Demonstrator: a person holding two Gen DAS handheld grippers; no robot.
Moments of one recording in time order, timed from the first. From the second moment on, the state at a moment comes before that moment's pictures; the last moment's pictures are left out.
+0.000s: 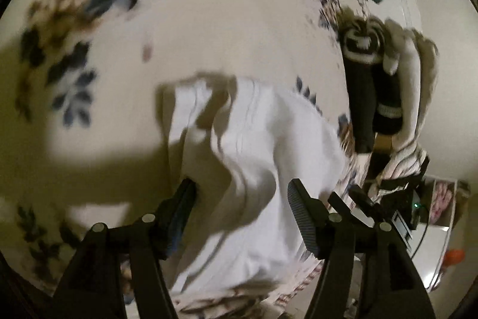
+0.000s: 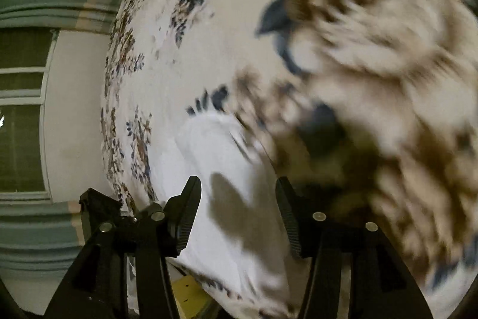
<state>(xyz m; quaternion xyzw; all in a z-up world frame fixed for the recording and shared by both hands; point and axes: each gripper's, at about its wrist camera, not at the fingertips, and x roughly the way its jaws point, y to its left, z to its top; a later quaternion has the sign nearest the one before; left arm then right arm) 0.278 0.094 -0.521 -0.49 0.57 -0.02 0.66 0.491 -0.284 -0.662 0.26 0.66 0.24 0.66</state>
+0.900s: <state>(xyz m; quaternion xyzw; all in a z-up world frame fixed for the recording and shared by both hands) 0.345 0.071 -0.520 -0.34 0.61 -0.02 0.72 0.524 -0.248 -0.665 0.16 0.68 0.23 0.68</state>
